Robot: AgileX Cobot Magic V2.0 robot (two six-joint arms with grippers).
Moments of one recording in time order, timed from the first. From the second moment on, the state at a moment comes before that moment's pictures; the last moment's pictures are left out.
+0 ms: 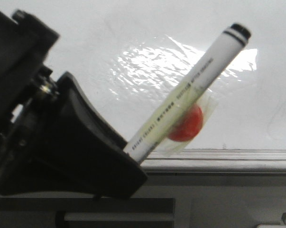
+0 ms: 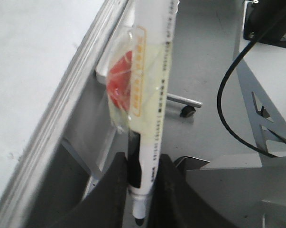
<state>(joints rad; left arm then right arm) -1.00 1.19 -0.65 -0.85 0.41 1.07 0.58 0.39 -0.59 0.36 0.71 -0.44</state>
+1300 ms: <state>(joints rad) -1.00 1.13 -0.65 -1.10 0.51 1.46 0.86 0.86 -0.66 0.70 0.52 -0.93</state>
